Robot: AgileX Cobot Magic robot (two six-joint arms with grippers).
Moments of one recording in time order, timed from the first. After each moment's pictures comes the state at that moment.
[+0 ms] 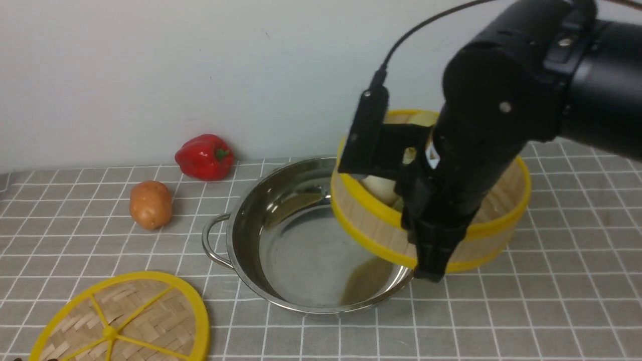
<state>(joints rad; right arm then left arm) 0.78 1.71 -1.55 -0.16 1.27 -0.40 -0.01 0.00 0.01 0.06 0.33 0.00</state>
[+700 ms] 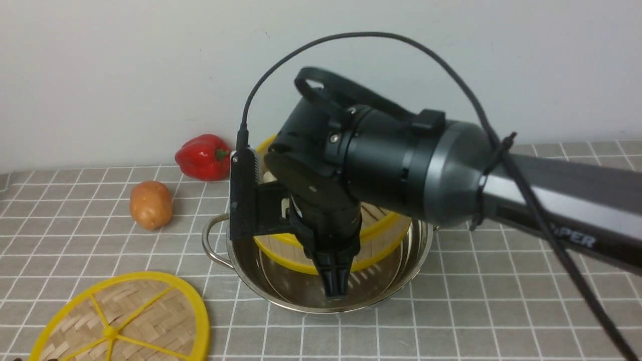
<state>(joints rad) 0.94 2.04 -1.81 -0.32 1.26 -0.48 -0.01 0.00 0.01 0.06 0.33 0.00</state>
